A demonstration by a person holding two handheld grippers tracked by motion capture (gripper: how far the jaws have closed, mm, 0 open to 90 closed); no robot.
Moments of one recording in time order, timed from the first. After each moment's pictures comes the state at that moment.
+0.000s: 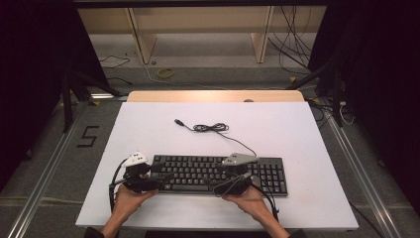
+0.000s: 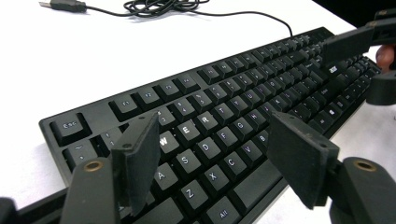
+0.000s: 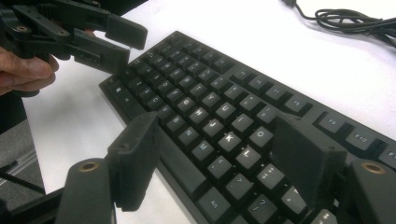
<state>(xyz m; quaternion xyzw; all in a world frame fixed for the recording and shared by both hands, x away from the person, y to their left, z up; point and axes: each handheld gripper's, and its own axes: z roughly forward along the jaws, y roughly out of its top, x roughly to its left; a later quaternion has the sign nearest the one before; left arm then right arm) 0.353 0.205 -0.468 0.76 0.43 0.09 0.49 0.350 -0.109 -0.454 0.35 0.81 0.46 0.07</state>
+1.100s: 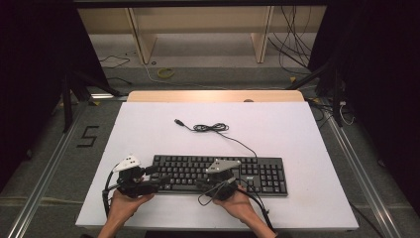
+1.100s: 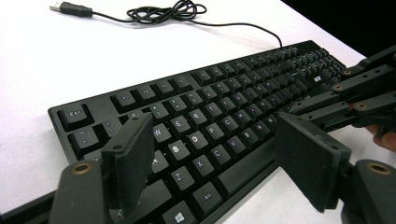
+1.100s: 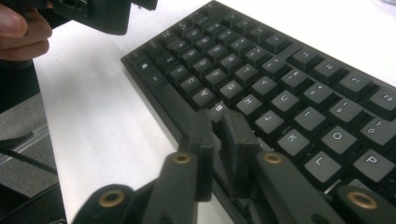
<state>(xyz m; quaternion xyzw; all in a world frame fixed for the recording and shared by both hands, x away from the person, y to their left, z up) 0.337 0.213 -0.461 0.74 0.44 0.09 0.50 0.345 -0.074 -0.472 0.32 0.84 0.44 0.05</state>
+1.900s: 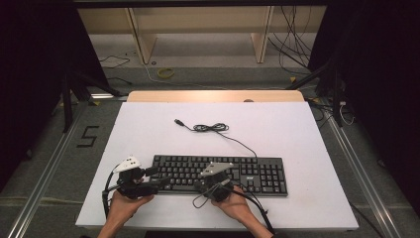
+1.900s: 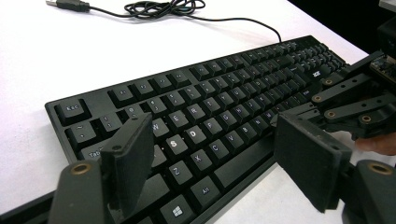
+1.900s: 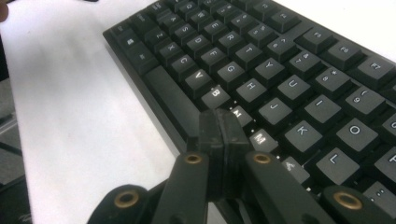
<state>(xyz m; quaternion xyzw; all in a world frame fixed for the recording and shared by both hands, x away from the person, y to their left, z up) 0.335 0.213 -0.462 0.75 0.43 0.09 0.50 0.347 -0.063 -0.486 0.31 0.86 0.41 0.06</state>
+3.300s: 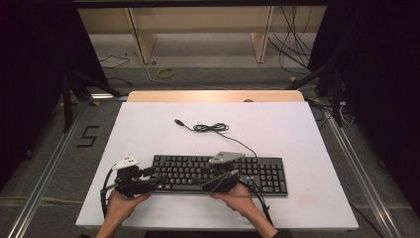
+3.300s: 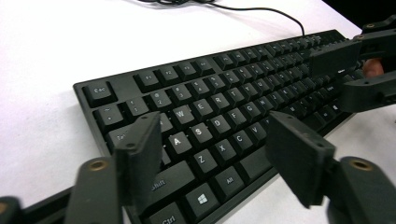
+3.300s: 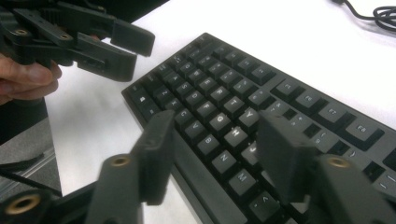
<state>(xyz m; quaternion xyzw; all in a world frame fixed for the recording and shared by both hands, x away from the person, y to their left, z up) 0.341 0.221 -0.466 0.74 0.47 0.09 0.47 0.360 -0.078 -0.459 0.33 0.82 0.47 0.04</state>
